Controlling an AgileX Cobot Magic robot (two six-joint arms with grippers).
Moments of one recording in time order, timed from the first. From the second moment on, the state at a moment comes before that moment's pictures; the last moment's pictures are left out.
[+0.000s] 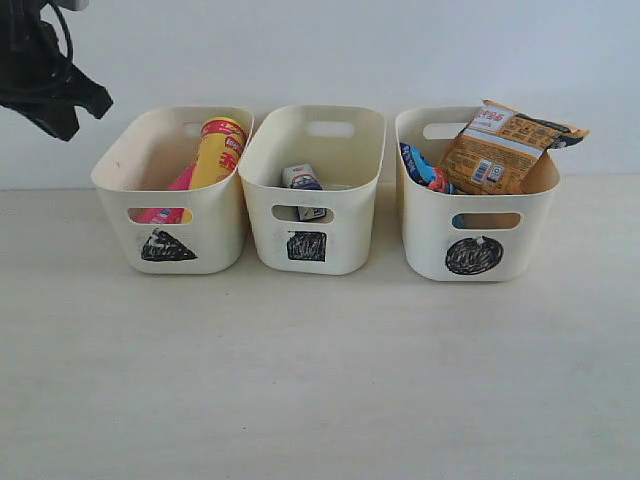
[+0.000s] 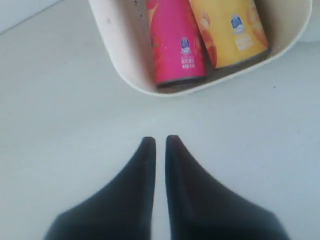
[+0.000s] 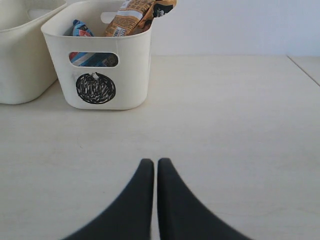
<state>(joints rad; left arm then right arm) -0.19 1.80 -1.74 0.10 1.12 0.23 0.02 0.00 0.00 0.03 0.33 -0.02</state>
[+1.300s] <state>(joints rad) -0.19 0.56 -0.80 0.10 0.94 -0.19 0.02 0.00 0.00 0.03 0.33 -0.02</state>
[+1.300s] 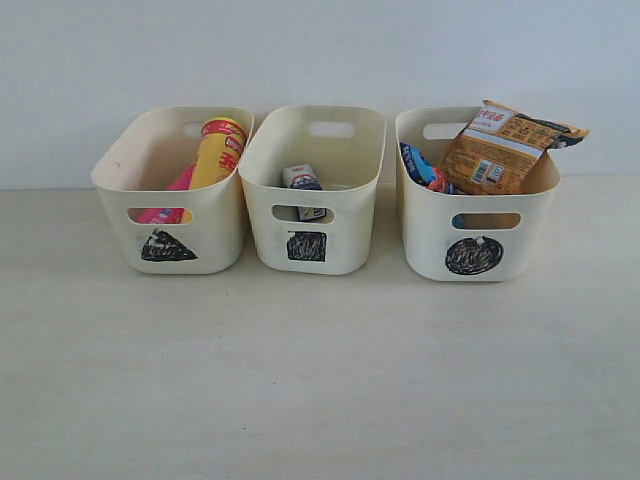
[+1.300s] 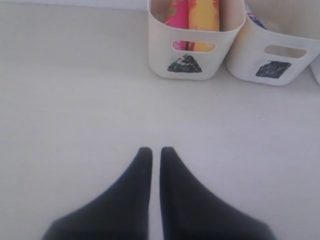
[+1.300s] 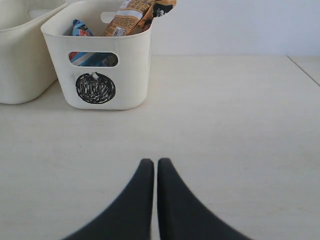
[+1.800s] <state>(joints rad) -0.19 0.40 -0.52 0.09 0.54 -0.05 0.02 0.00 0.00 0.03 0.33 -0.02</state>
